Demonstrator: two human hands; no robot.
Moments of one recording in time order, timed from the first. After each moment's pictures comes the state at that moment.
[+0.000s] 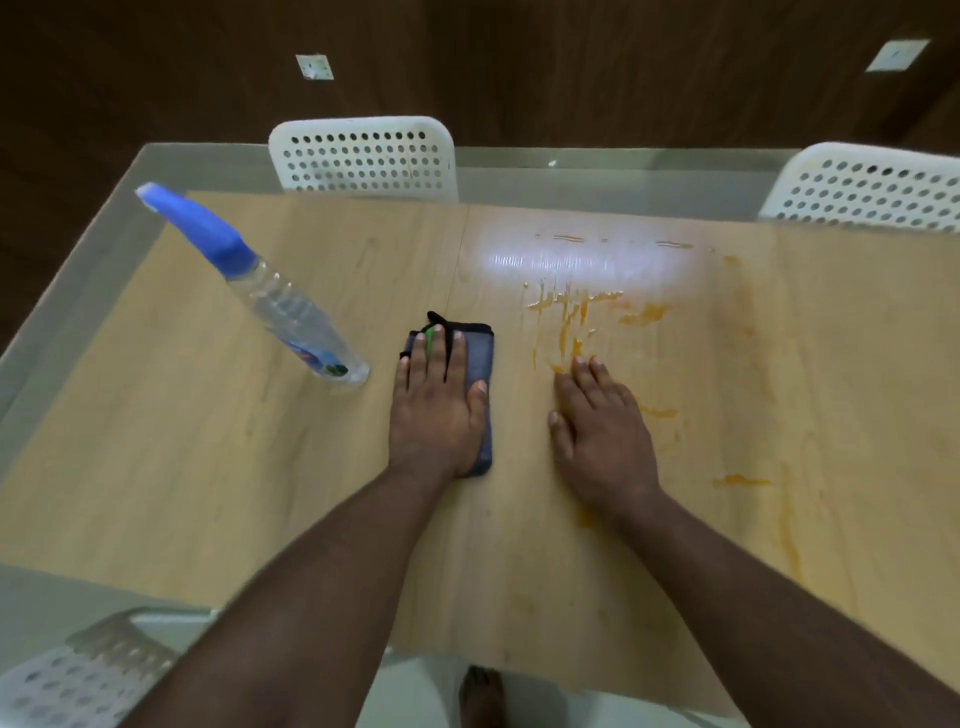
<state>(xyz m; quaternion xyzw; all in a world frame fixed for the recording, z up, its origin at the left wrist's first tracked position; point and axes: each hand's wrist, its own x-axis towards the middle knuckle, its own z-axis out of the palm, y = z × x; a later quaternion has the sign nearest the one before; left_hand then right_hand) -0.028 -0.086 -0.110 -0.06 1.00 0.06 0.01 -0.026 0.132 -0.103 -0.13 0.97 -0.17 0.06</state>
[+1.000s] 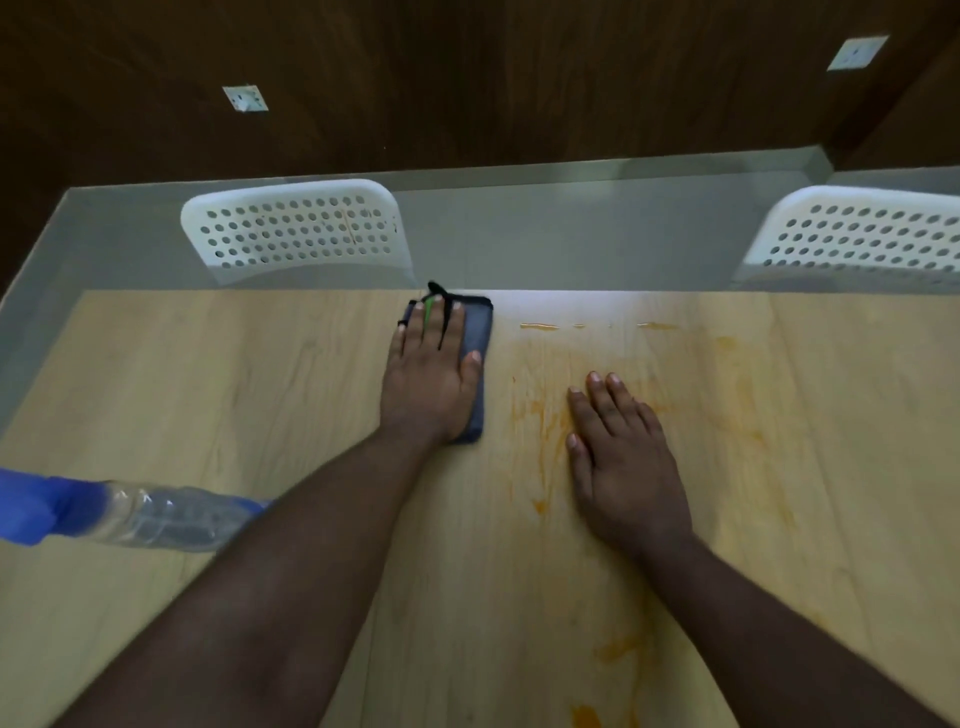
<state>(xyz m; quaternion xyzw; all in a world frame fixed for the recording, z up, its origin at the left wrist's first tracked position) -0.248 -0.088 -0.108 0.01 1.00 0.05 0.02 -0.157 0.163 -0.111 -0.10 0.98 -0.16 0.05</state>
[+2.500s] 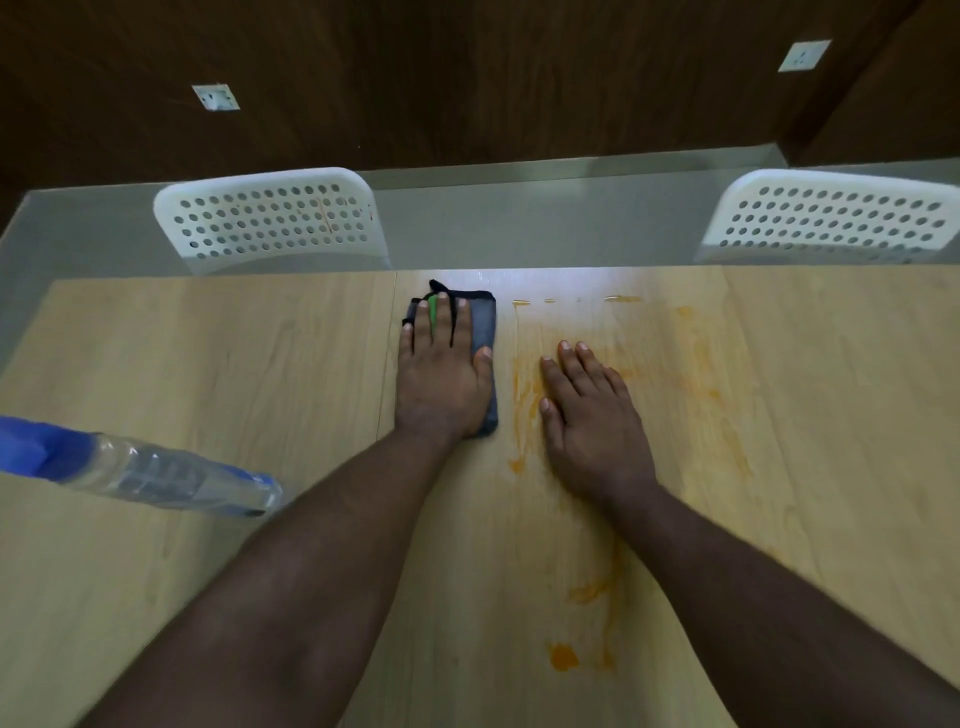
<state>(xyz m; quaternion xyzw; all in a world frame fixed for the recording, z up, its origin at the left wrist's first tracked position) -0.212 -0.041 -0.105 0.01 1.00 0.05 0.01 -0.155 0.159 -0.103 -0.09 0.98 -0.15 0.04</state>
